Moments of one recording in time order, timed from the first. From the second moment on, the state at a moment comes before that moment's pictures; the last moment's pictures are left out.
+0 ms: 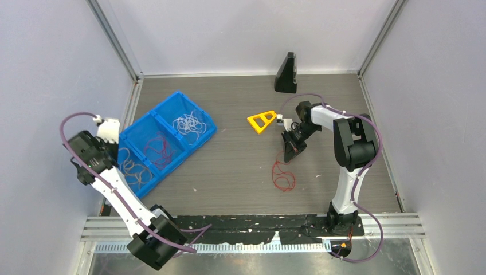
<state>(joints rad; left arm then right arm) 0.81 0.92 0.92 -0.78 0.30 0.77 0.21 1.97 1.28 -0.95 -0.63 -0.36</state>
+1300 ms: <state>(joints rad) -0.40 1.18 1.00 -0.39 0.76 0.30 0.23 1.60 1.48 -0.95 -0.86 -0.42</state>
